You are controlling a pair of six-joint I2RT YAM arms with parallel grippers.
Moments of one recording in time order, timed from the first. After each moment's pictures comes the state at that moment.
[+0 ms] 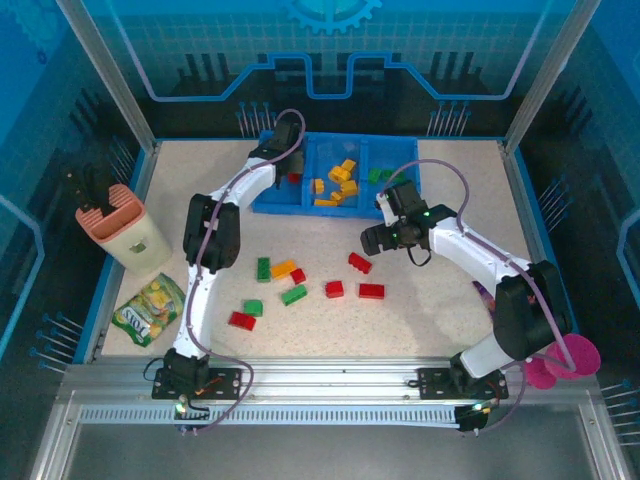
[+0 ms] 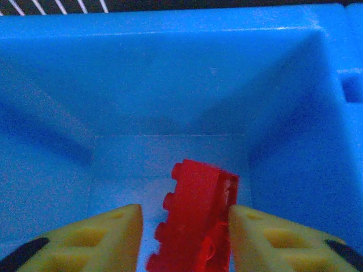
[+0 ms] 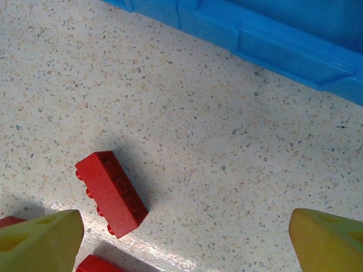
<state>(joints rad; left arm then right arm) -0.28 2.41 2.08 -0.45 -0.23 -0.19 0.43 1.52 1.09 -0.63 0.00 0.11</state>
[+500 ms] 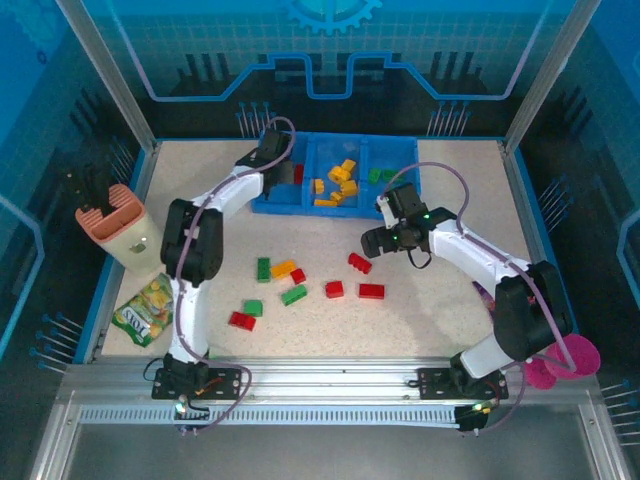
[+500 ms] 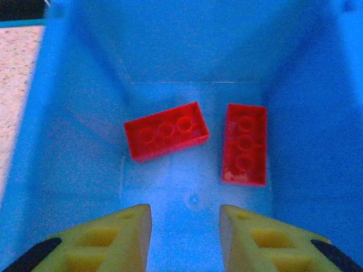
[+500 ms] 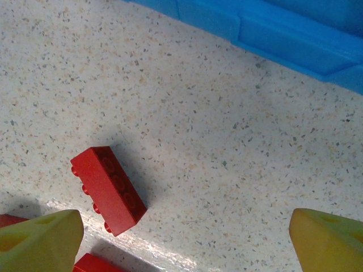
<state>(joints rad) -0.28 2.11 1.71 -0.39 -0.22 -0.22 0.43 1.52 1.06 -0.62 0.00 0.12</state>
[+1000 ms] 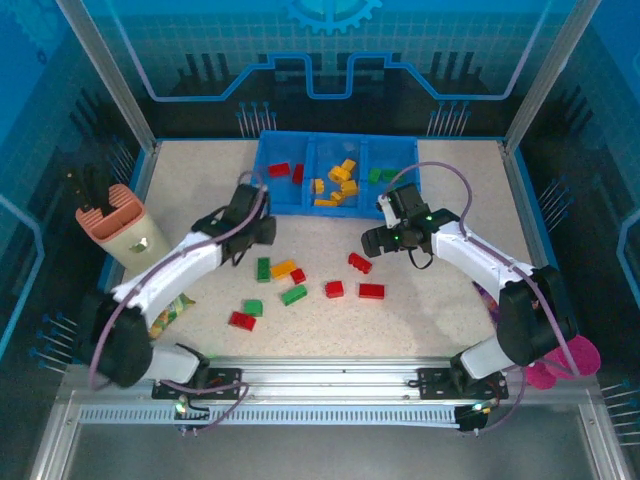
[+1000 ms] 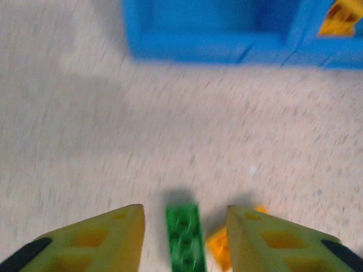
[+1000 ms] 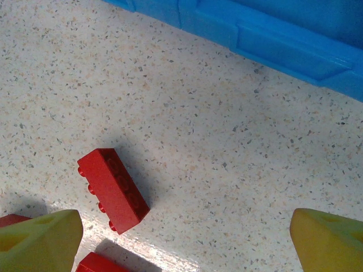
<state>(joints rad) -0.41 1.26 0.91 -0.60 -0.21 -0.41 0.43 1.49 1.05 -0.61 -0.01 0.12</state>
